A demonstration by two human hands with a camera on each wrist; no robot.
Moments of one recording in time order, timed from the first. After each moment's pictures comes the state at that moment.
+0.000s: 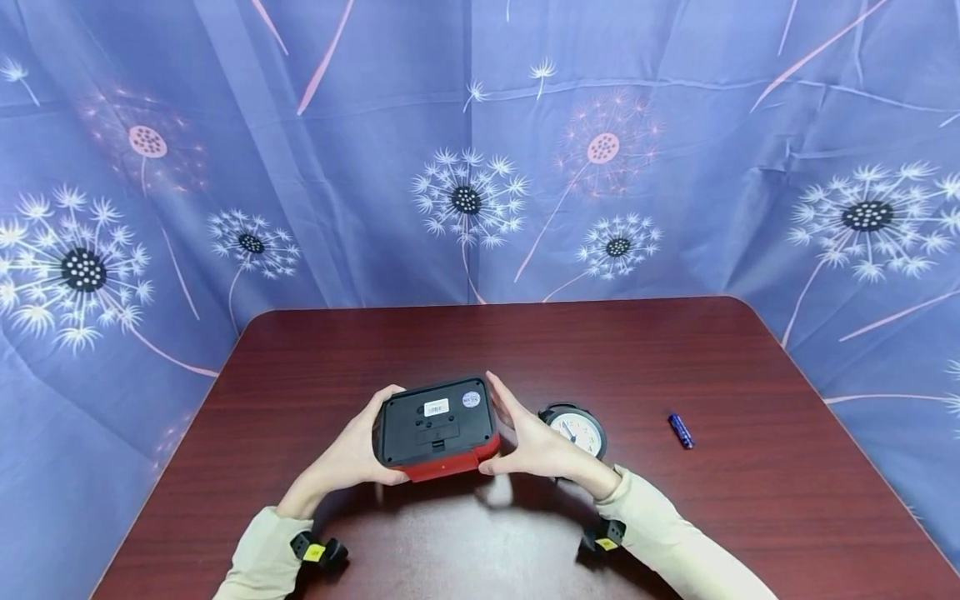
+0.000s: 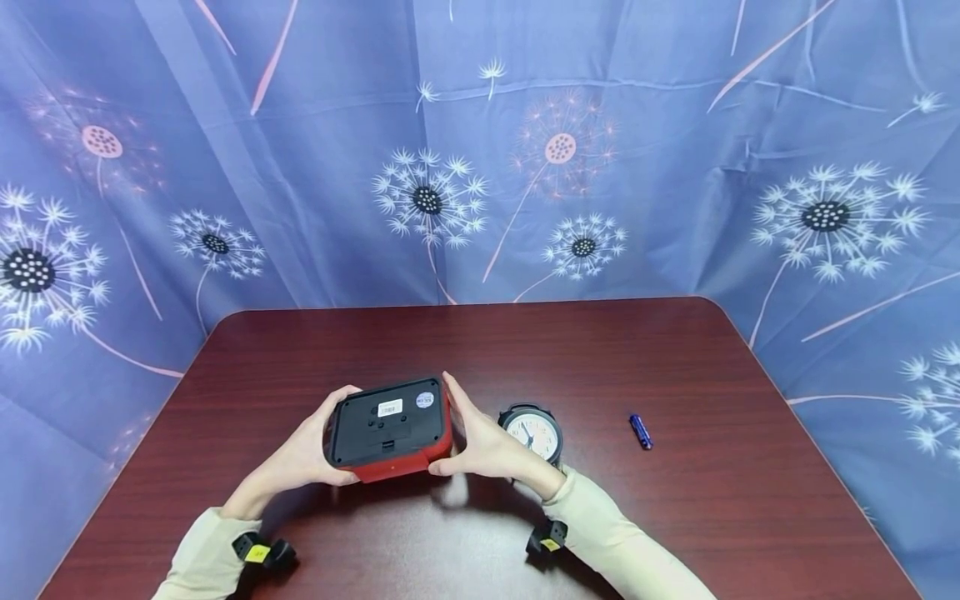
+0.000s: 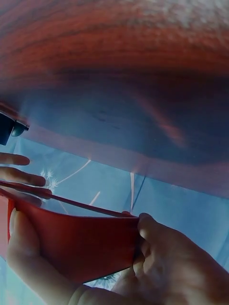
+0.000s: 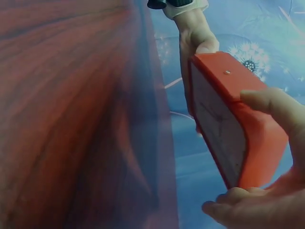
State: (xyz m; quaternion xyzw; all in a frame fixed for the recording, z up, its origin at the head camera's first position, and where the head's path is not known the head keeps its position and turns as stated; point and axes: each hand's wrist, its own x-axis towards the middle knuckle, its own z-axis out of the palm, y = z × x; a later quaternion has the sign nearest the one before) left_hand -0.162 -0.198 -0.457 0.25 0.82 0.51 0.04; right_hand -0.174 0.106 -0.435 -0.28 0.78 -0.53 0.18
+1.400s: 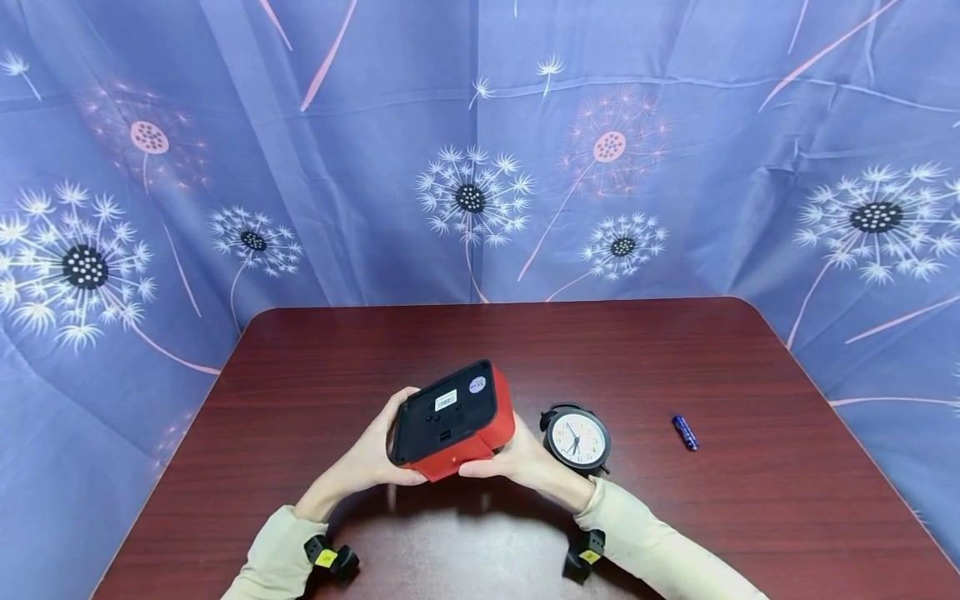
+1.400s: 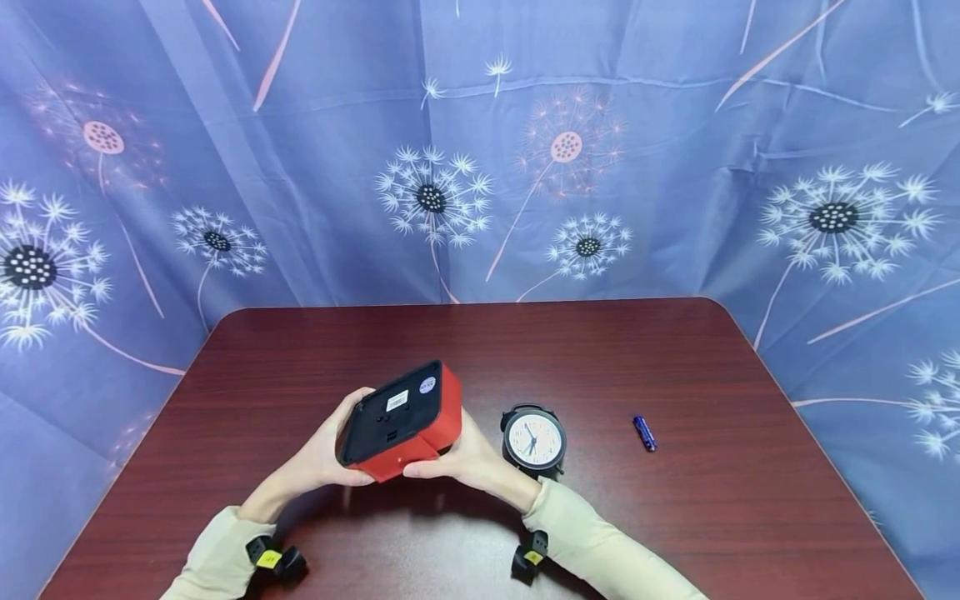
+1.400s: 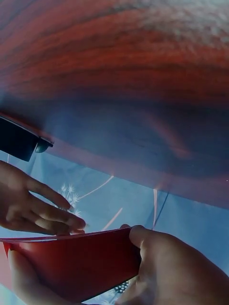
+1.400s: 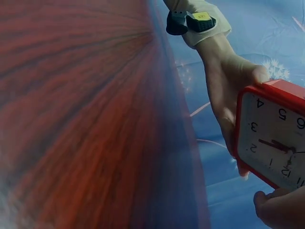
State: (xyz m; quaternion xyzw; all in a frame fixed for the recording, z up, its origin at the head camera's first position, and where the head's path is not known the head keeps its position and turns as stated) left_hand -0.163 -0.178 -0.462 0.30 0.69 0.65 0.11; right_hand -0.166 0.072 -0.455 -0.33 0.63 -0.69 0.10
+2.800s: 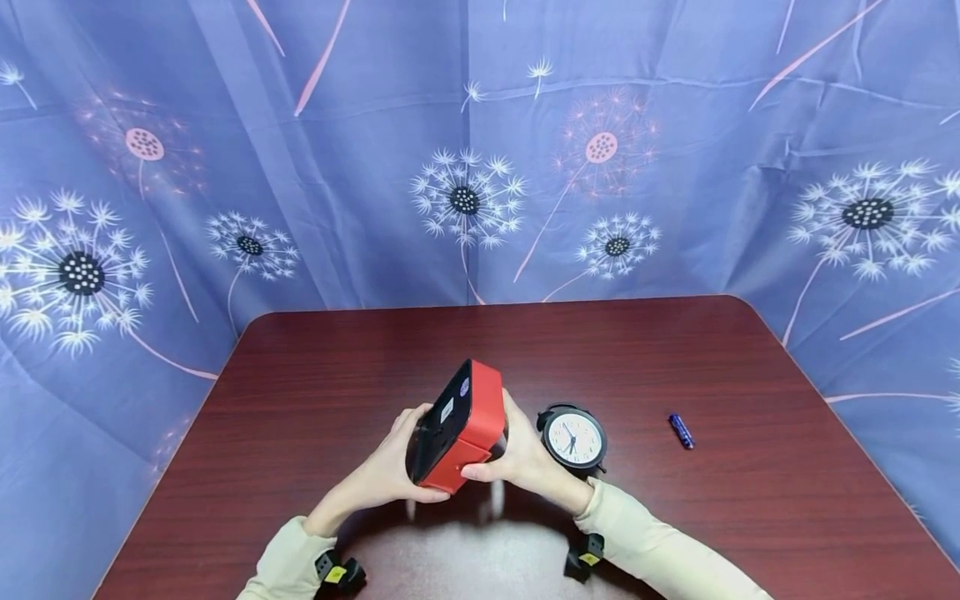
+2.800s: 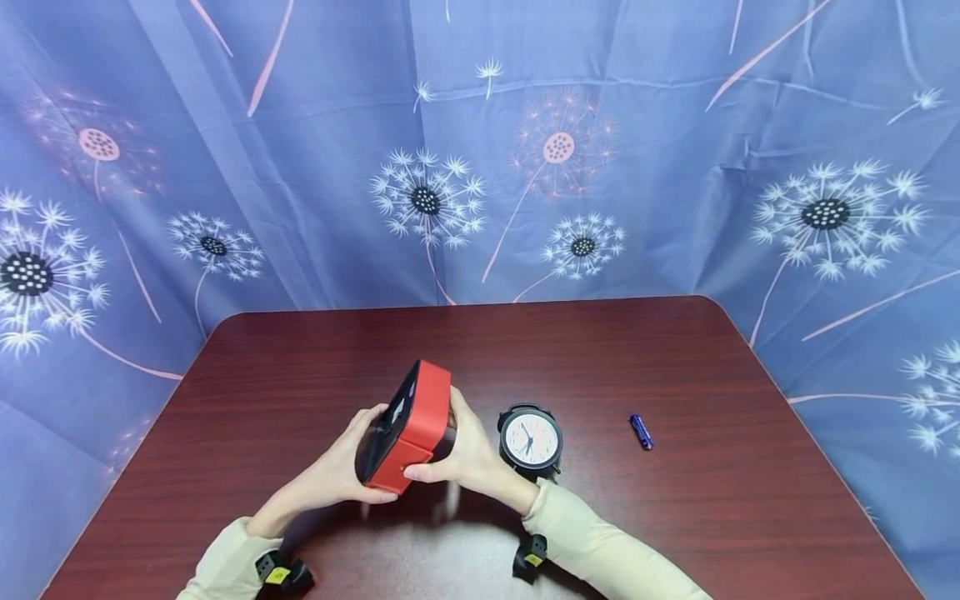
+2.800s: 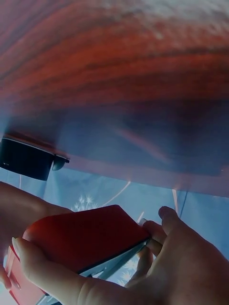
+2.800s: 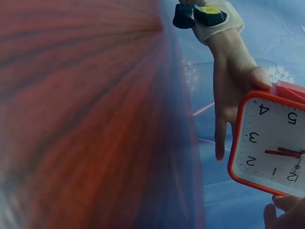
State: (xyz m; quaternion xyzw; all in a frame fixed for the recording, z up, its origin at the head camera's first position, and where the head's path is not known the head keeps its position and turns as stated) left_hand -0.144 -0.153 -0.462 0.26 0.86 0.44 0.01; right_hand -0.166 0.080 -0.455 -0.33 0.67 -0.66 0.01
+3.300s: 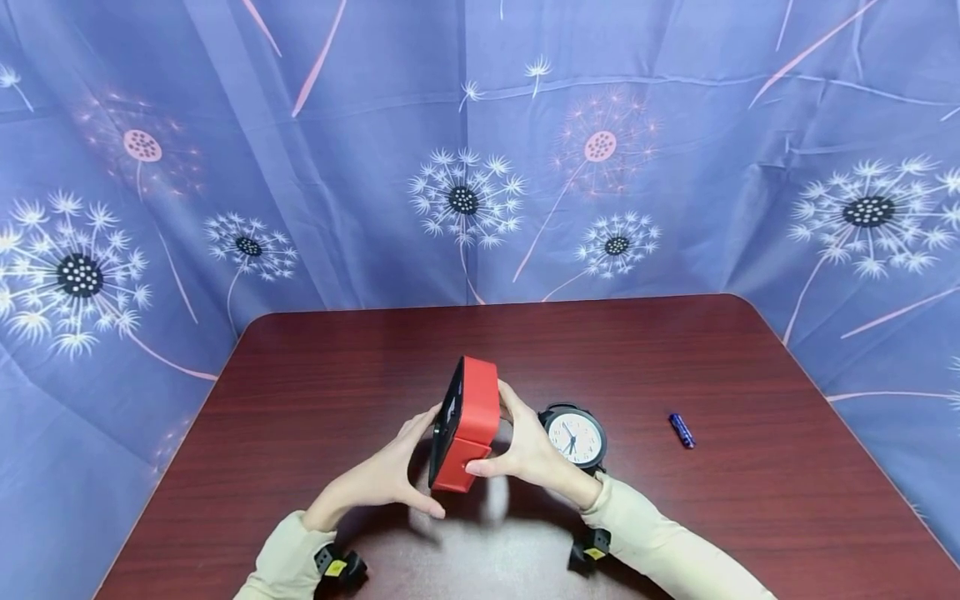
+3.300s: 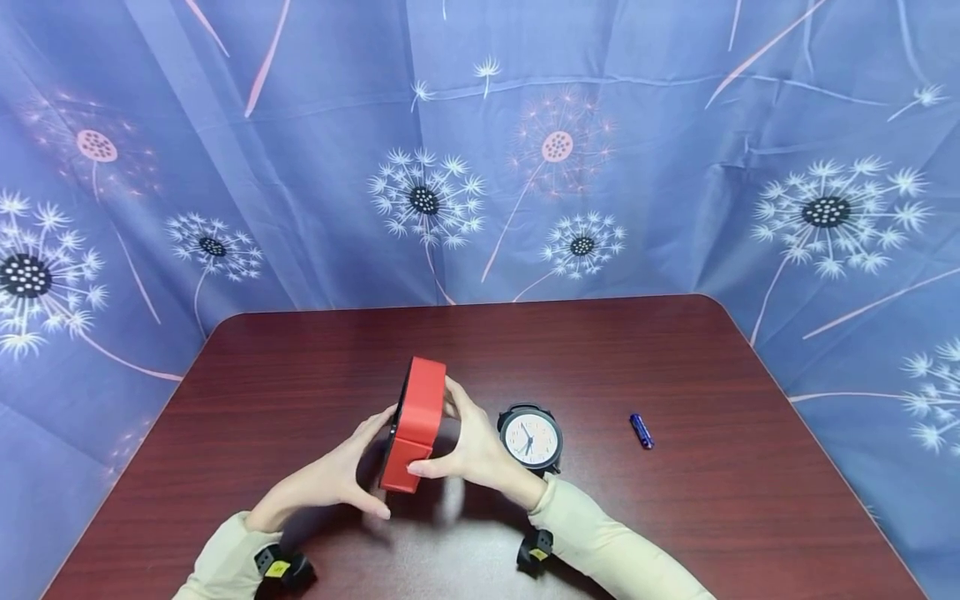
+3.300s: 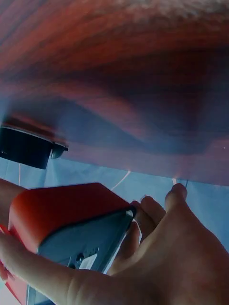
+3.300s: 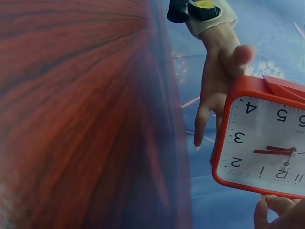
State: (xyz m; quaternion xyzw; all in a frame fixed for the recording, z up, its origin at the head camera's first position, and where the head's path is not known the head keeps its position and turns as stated) left_hand -0.149 -0.154 -0.454 0.30 0.84 0.44 0.11; right_hand -0.166 0.090 -0.443 -0.30 0.73 -0.62 0.02
